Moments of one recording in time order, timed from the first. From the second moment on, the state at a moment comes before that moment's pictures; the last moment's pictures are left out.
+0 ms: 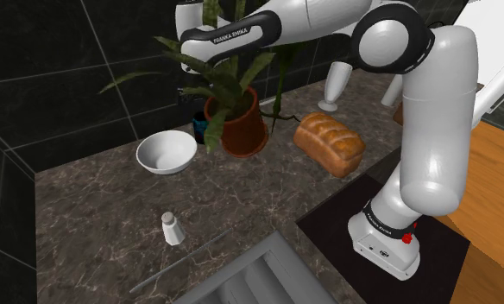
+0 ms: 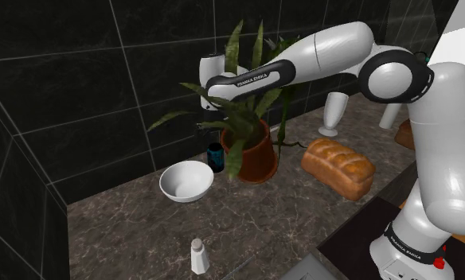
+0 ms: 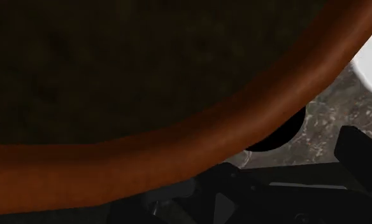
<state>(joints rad) 0.20 0.49 0.17 -1.51 -0.09 2.04 0.63</state>
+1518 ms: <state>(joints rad) 0.20 0.53 0.17 -1.55 -0.10 2.07 0.64</state>
